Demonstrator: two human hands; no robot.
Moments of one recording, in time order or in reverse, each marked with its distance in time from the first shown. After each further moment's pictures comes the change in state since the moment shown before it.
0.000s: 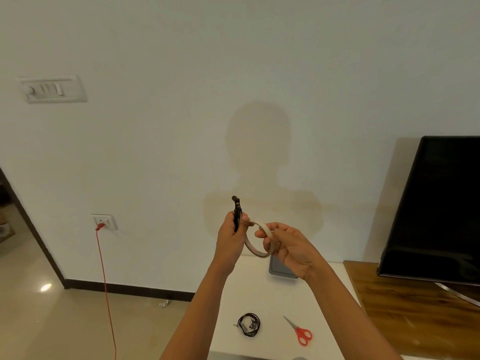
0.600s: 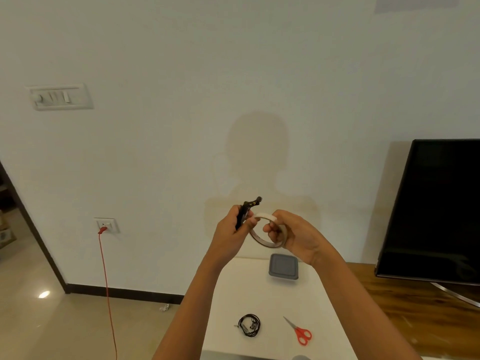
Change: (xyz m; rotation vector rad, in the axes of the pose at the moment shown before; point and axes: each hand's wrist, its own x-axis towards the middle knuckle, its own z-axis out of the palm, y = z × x) left_hand -0.017 0.034 -0.016 0.239 -0.147 0.188; right_hand -0.021 -0.039 0.014 -0.135 0.024 -0.007
